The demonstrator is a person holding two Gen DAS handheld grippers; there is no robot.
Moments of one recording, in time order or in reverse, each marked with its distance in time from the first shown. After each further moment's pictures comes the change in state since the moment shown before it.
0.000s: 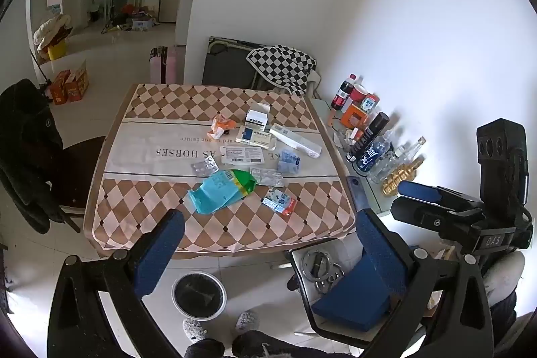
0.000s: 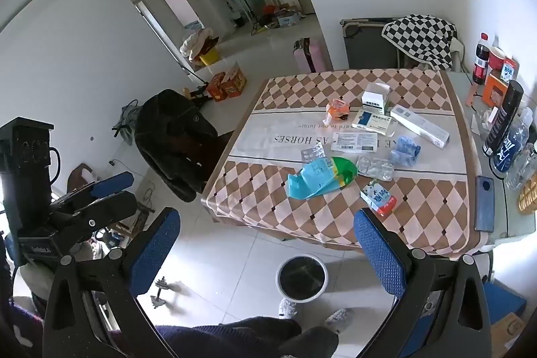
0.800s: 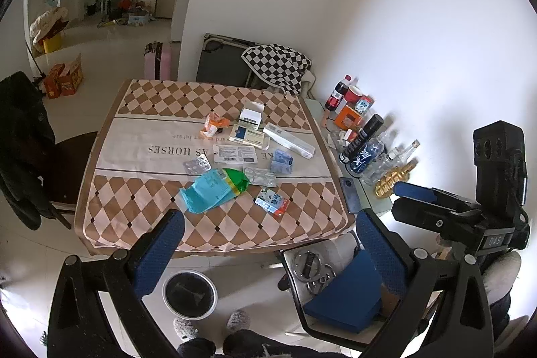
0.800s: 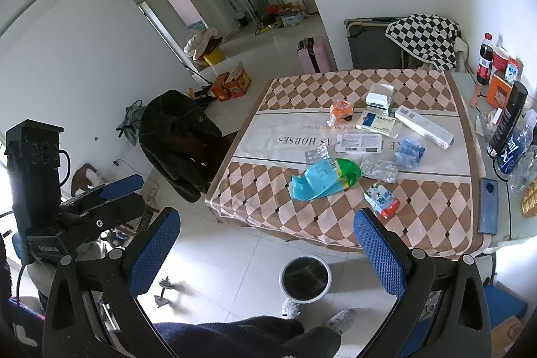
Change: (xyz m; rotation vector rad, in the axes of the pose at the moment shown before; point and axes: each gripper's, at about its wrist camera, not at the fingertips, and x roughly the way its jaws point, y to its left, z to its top) left arm 0.011 -0.003 0.002 -0.034 0.014 -0.058; right arm 0.001 0.003 0.004 0.002 0.000 0.004
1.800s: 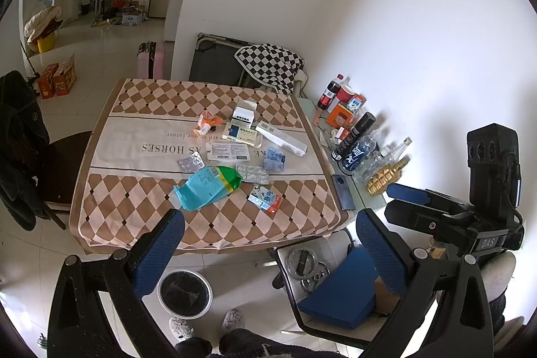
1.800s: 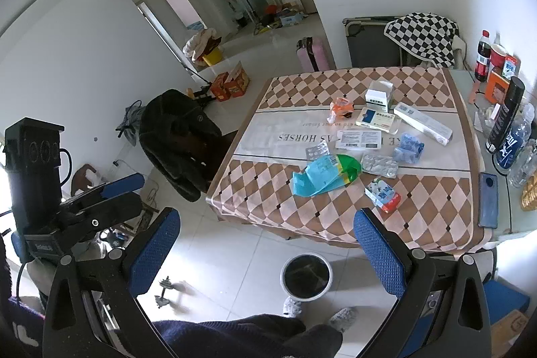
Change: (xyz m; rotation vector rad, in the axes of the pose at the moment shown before) left arm -0.009 0.001 -0.005 0.000 -0.003 -0.030; right arm 0.000 0.005 -0.014 0.003 -0.004 0.005
